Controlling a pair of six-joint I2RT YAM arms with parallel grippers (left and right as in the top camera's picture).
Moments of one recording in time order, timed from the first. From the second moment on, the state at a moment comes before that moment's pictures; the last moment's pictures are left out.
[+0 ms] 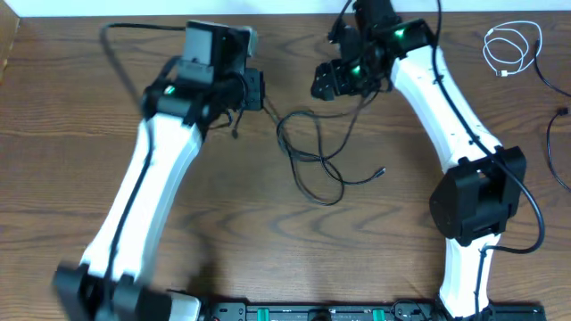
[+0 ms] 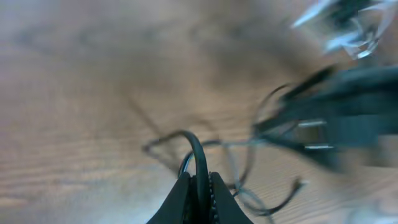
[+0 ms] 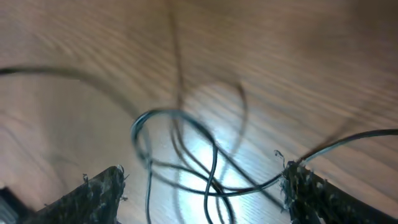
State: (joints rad) left arm -0.25 1.55 1.52 -0.78 0.24 -0.19; right arm 0.35 2.14 2.02 -1.07 -0.41 0.11
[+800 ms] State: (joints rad) left arm -0.26 1.44 1.53 -0.78 0.25 -0.20; right arm 0.40 2.16 2.01 -1.08 -0.42 -0.19
